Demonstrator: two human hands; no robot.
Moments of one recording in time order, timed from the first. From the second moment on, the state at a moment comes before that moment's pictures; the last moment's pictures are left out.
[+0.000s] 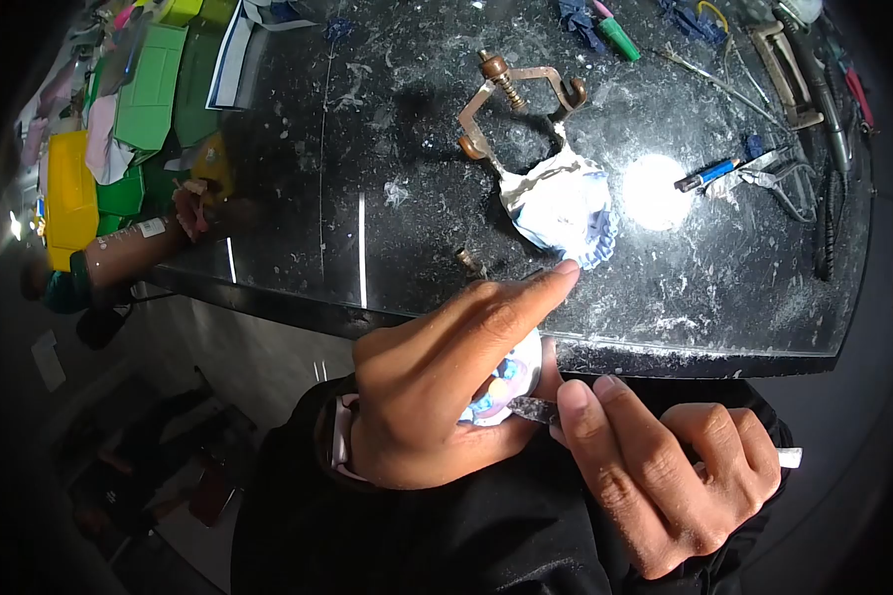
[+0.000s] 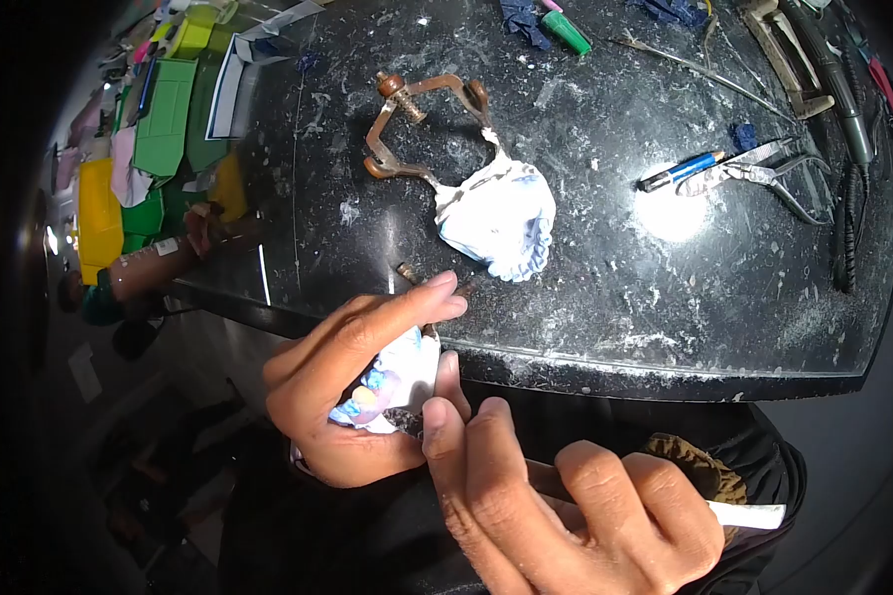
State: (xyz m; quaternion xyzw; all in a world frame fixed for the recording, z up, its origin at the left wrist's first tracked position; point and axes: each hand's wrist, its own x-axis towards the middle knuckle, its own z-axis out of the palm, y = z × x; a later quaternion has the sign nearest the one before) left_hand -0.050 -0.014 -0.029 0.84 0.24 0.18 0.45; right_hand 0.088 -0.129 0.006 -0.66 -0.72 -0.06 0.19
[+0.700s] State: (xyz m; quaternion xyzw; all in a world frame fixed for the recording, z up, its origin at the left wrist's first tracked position) left_hand -0.047 -0.021 -0.039 0.84 0.25 0.25 0.42; right_hand 0.086 -0.134 0.003 -0.69 -0.69 0.01 0.22
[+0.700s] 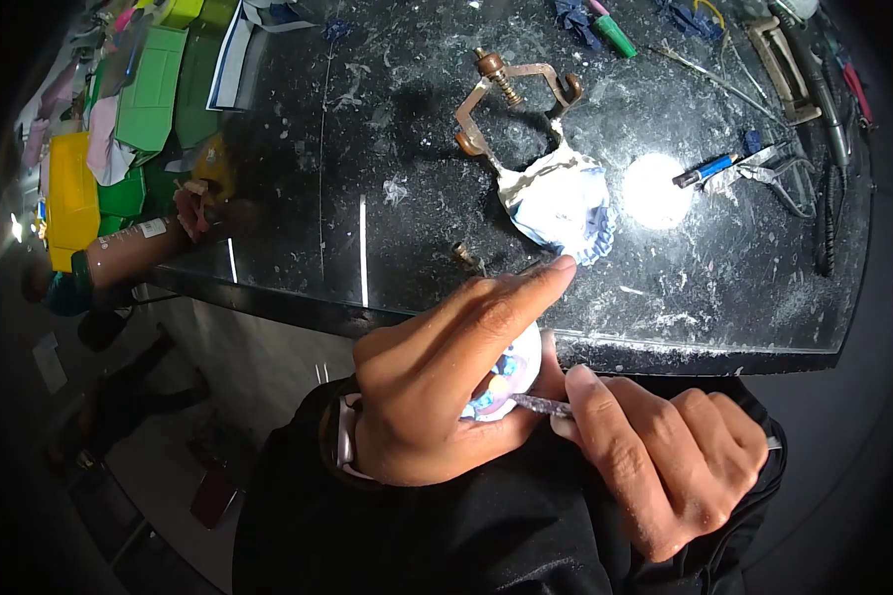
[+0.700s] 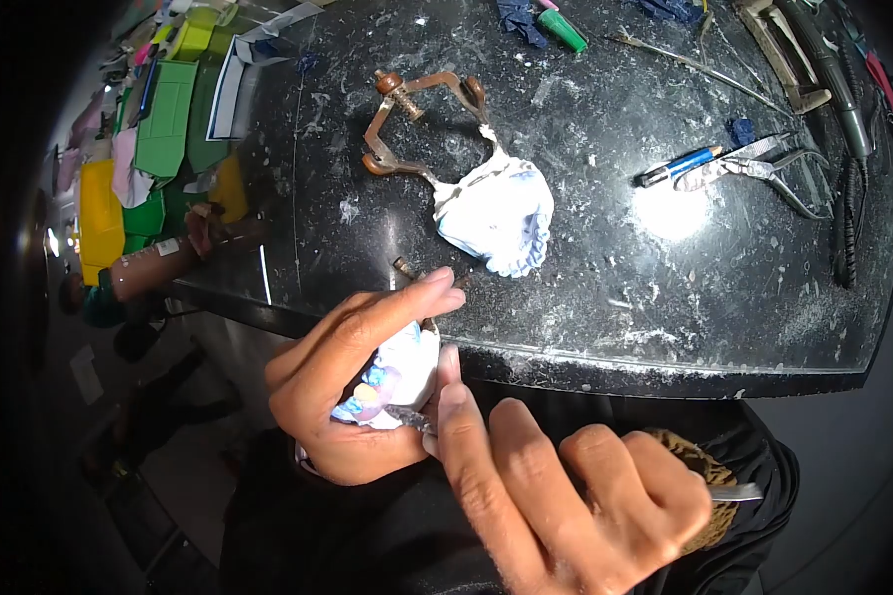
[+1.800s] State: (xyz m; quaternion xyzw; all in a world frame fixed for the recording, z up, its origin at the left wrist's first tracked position) left_hand -0.054 -0.013 -0.040 0.86 0.21 0.24 0.41; right_hand 0.100 -0.126 -0.002 -0.65 -0.73 -0.01 0.21
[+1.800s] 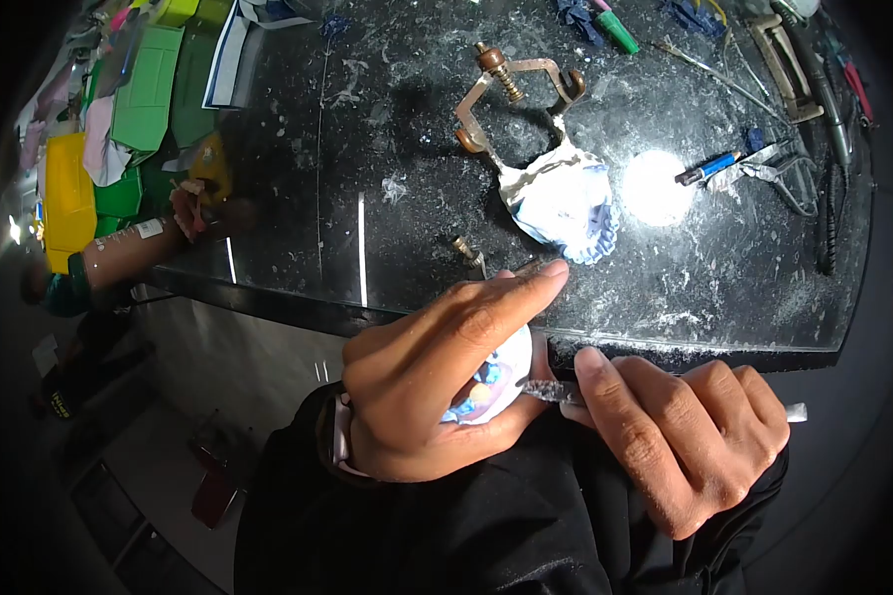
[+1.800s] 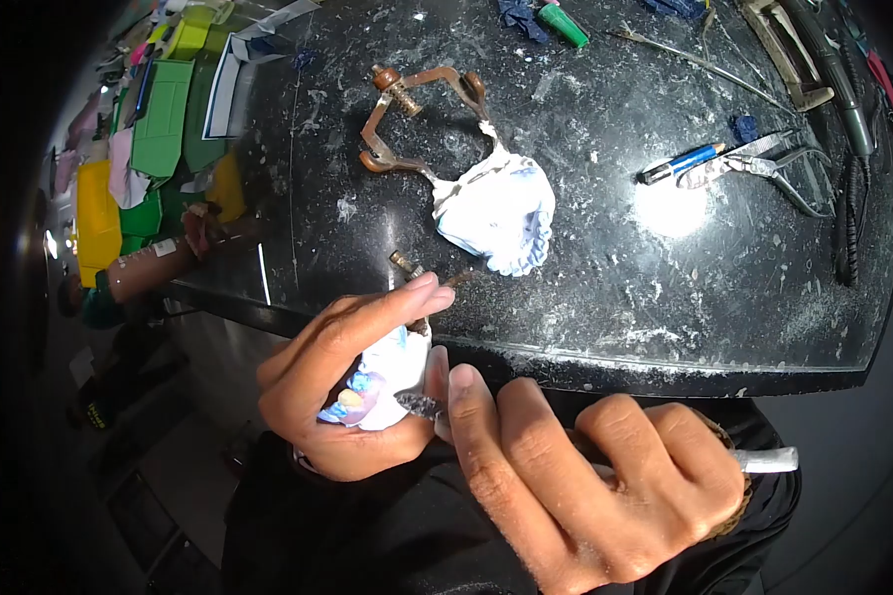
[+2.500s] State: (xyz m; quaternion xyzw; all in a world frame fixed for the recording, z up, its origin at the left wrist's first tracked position) left_hand -0.059 -0.011 -0.043 0.87 0.16 0.23 0.41; right_hand 0.098 -0.120 -0.023 -0.60 -0.76 -0.08 0.25
